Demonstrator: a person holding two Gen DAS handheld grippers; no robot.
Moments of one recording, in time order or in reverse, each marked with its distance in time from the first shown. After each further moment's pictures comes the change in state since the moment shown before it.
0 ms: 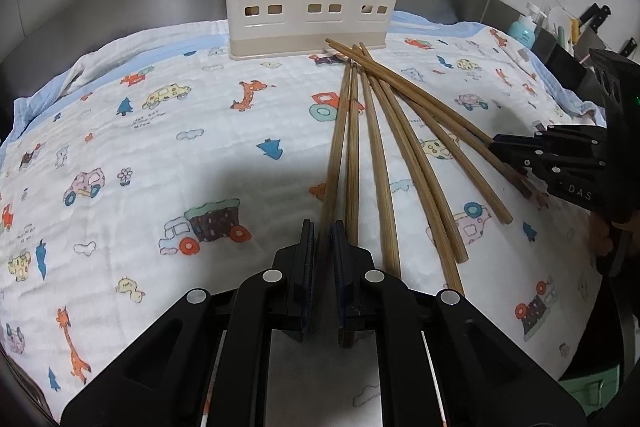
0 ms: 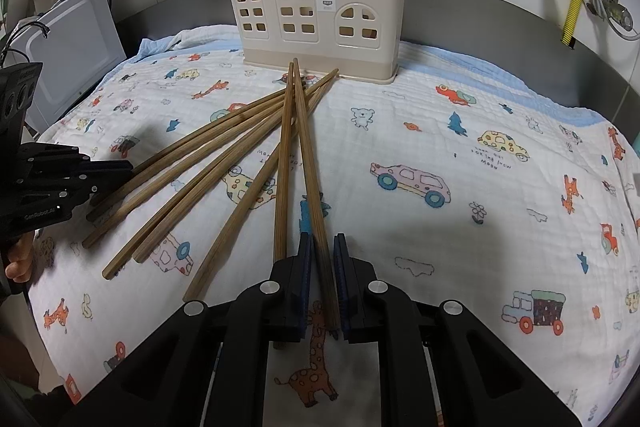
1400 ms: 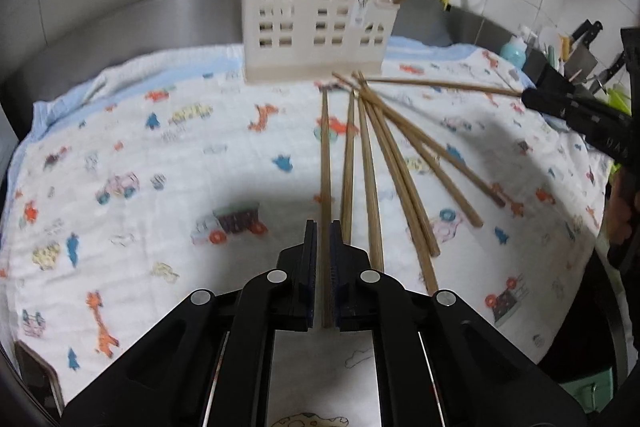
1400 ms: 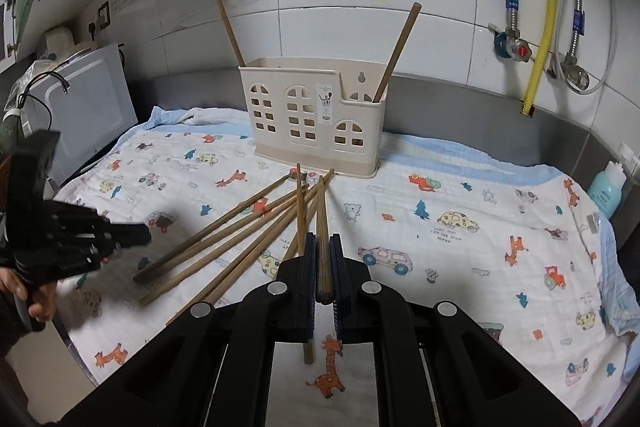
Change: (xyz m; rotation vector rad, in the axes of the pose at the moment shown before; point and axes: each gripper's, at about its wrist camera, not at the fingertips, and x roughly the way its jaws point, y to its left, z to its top) left arm -0.039 0.002 -0.005 -0.018 -0.049 -0.005; right arm -0.083 0.013 0.029 0.012 -0.222 -0.045
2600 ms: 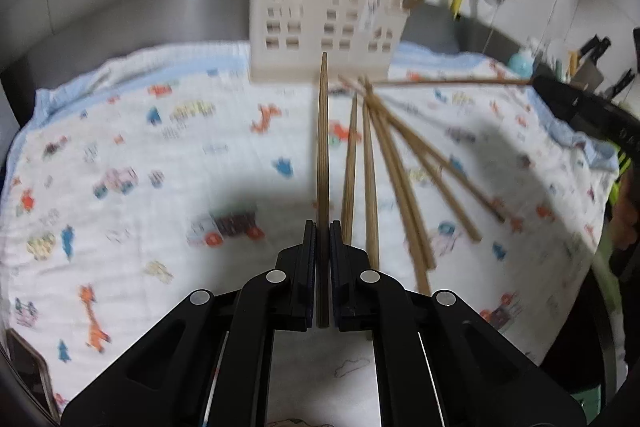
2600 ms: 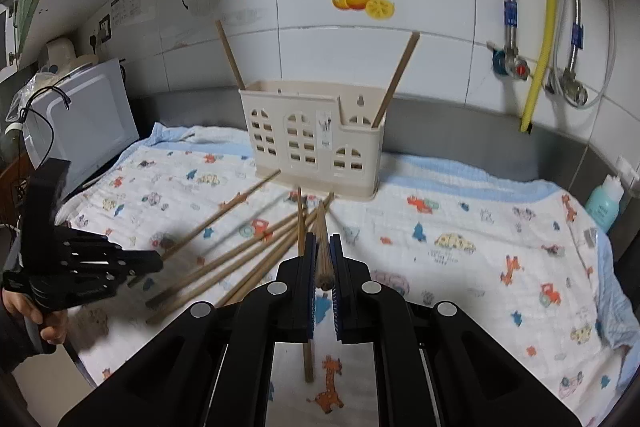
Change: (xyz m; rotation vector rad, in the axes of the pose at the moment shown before) left arm -0.008 0.000 0.009 -0.055 -0.037 0.014; right arm -0.011 0.002 0.022 0.002 -0.064 0.000
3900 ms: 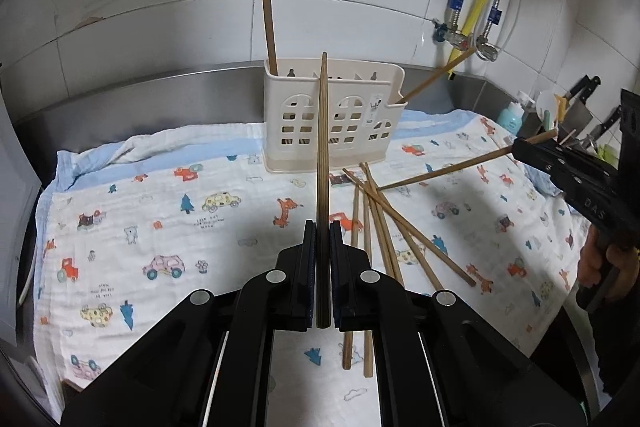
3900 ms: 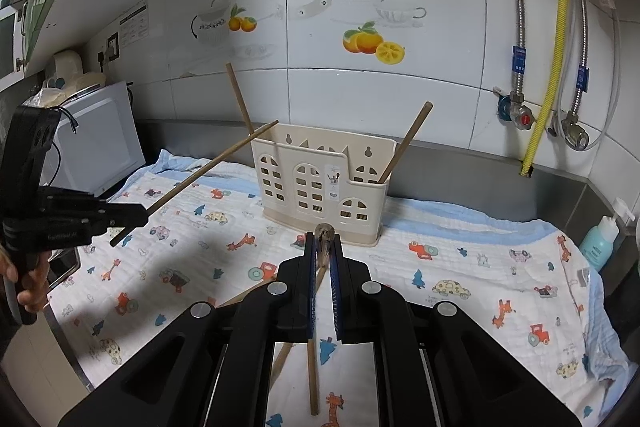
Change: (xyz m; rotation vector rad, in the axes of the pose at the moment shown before) left arm -0.052 0.011 0.071 0.010 -0.075 -0.011; right arm -0.011 0.006 0.031 -0.025 -0.069 0.003
